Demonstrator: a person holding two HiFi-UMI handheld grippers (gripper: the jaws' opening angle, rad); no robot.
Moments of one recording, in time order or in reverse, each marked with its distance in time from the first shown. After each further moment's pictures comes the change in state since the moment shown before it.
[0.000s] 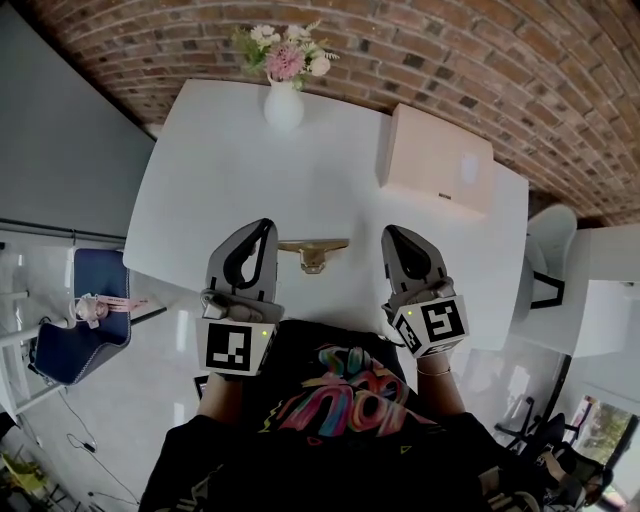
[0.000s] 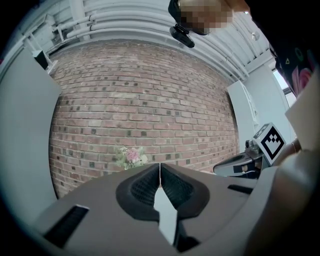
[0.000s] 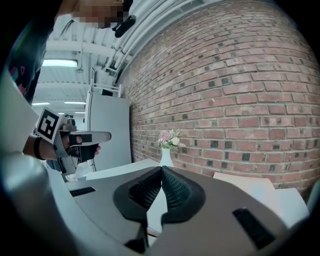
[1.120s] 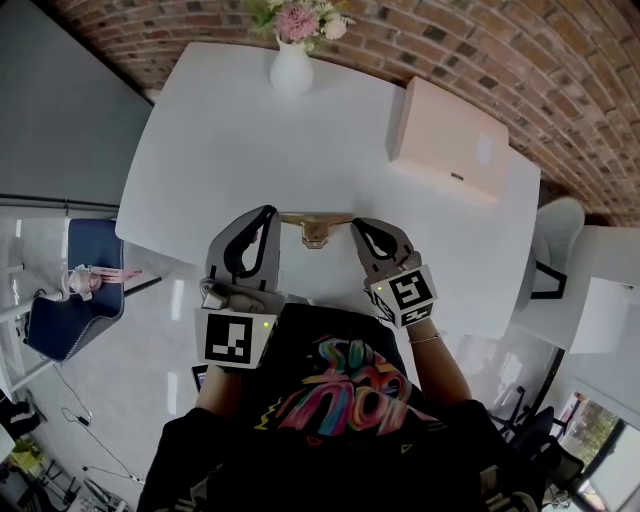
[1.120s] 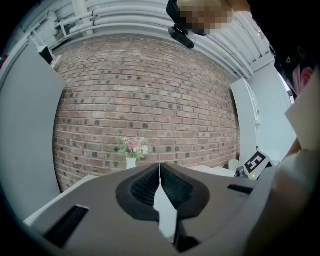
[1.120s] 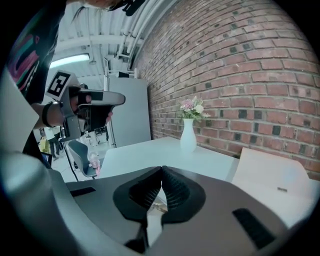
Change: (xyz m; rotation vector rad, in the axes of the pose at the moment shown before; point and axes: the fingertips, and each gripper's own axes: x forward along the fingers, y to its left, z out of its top) left arm -0.011 -0.003 -0.034 -0.038 0.060 0.028; right arm 0.038 0.045 -0.112 -0.048 0.191 0.228
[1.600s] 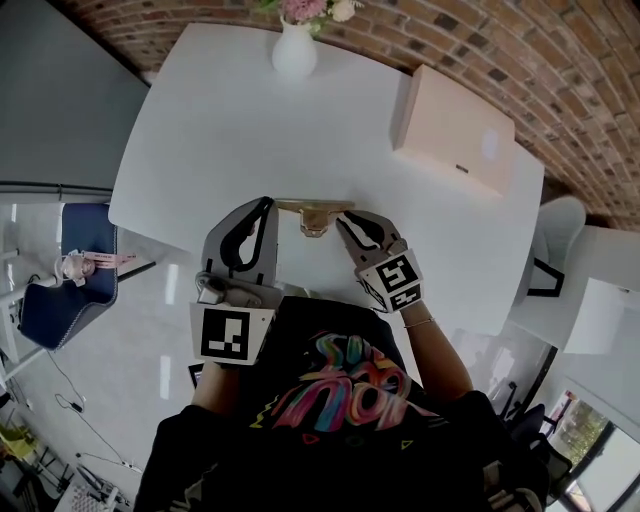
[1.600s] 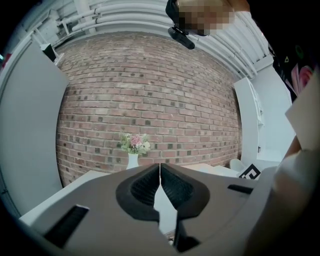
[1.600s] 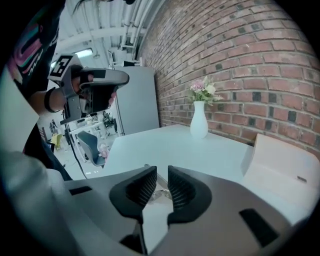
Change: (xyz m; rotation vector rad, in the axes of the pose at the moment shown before) left arm -0.002 0.002 -0.016 -0.022 0.026 0.026; right arm 0.028 0.014 -0.049 -0.024 0.110 0.112
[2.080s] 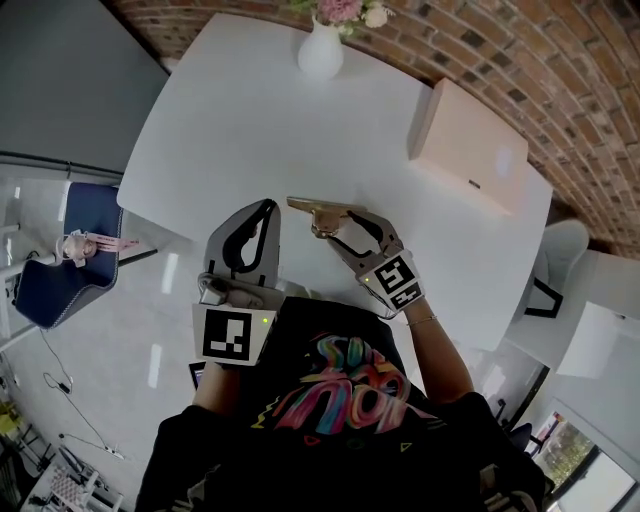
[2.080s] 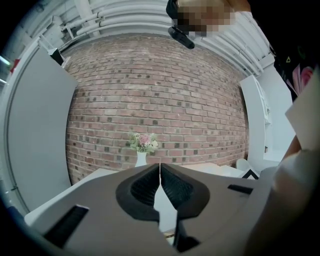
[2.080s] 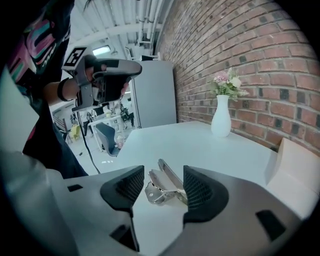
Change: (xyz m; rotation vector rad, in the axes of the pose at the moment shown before) left arm -0.016 0.019 -0.003 -0.010 -0.002 0.077; right arm 0.024 0.030 -0.012 -0.116 0.053 0.189
